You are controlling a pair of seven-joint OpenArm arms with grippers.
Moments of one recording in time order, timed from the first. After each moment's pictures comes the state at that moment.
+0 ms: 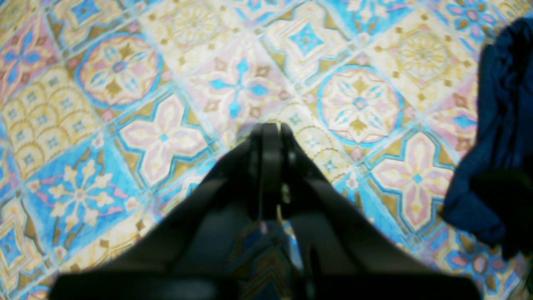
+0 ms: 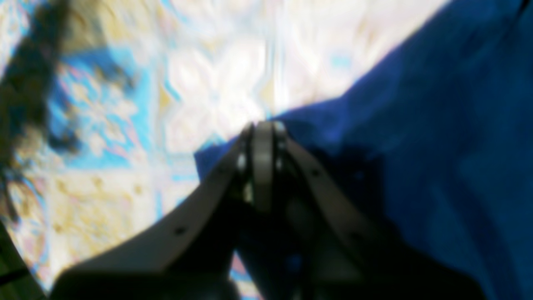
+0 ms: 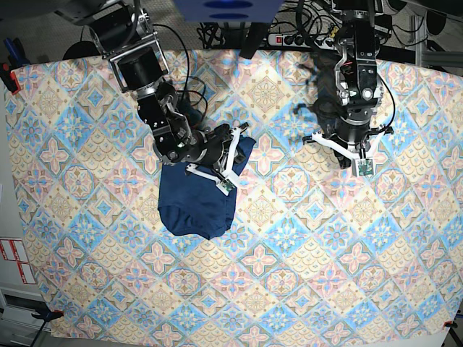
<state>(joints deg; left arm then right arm) 16.5 -5.1 -4.8 104.5 -6.0 5.2 36.1 9.8 1.3 -21.1 61.3 11.9 27.2 -35.1</state>
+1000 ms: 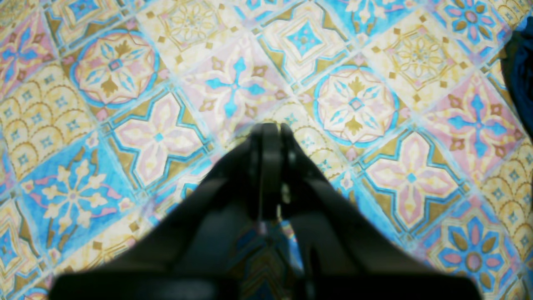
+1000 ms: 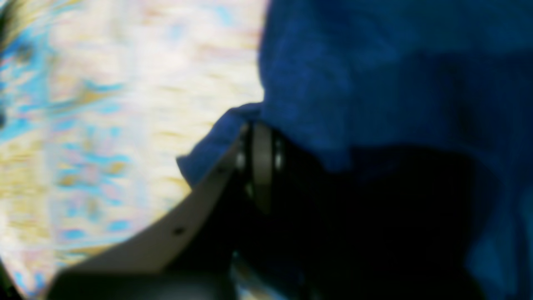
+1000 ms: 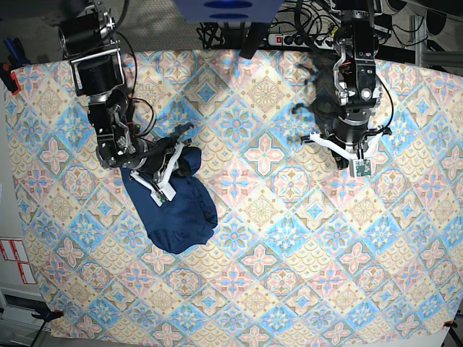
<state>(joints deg) 16.5 -4.9 -4.6 104.5 -6.1 4.9 36.1 10.2 12.9 -11.8 57.5 16.0 29.7 -32.1</state>
